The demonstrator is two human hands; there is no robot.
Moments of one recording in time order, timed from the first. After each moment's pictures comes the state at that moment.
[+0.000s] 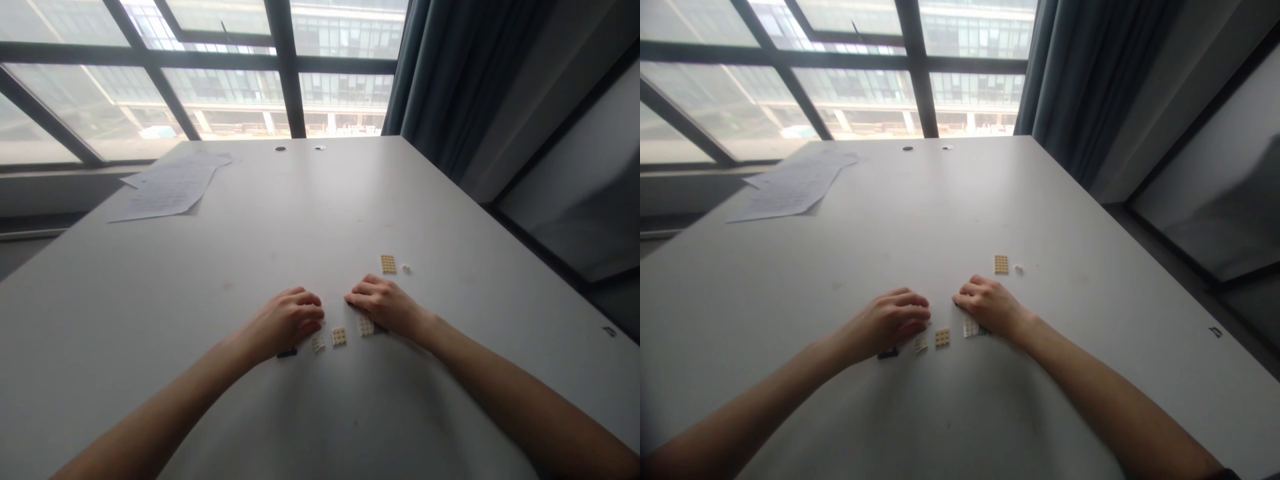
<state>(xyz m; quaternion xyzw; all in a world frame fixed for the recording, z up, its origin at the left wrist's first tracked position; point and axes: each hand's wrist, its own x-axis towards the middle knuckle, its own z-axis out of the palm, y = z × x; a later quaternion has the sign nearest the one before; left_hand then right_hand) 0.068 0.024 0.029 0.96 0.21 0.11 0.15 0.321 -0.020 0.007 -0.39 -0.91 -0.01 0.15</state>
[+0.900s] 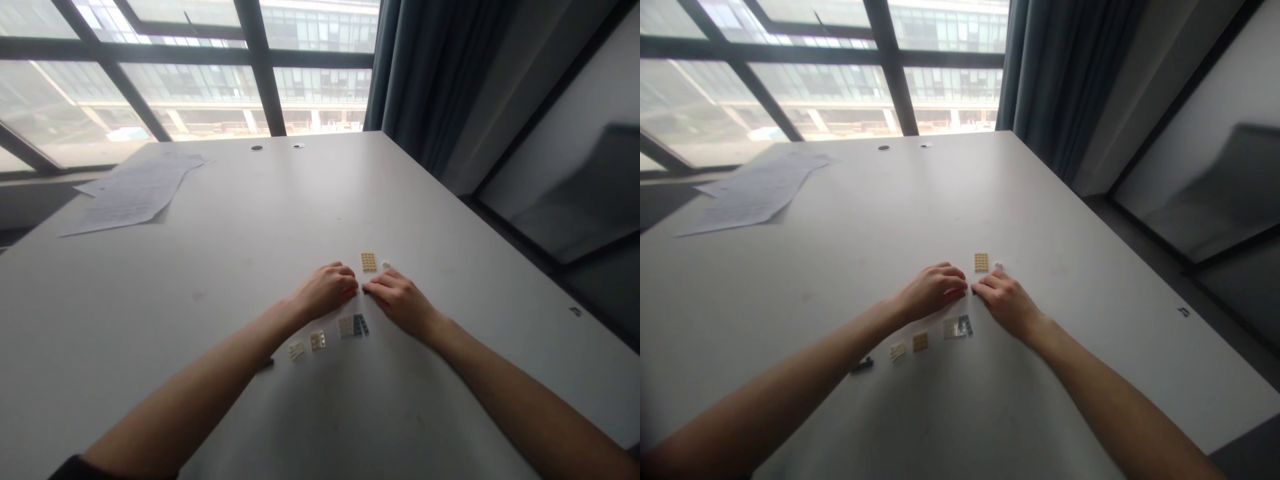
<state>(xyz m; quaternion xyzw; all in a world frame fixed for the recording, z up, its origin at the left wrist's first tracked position) 0.182 0.057 0.015 0.97 0.14 0.15 0.14 0.376 -0.047 -0.007 -0.51 -0.82 -0.01 0.26</state>
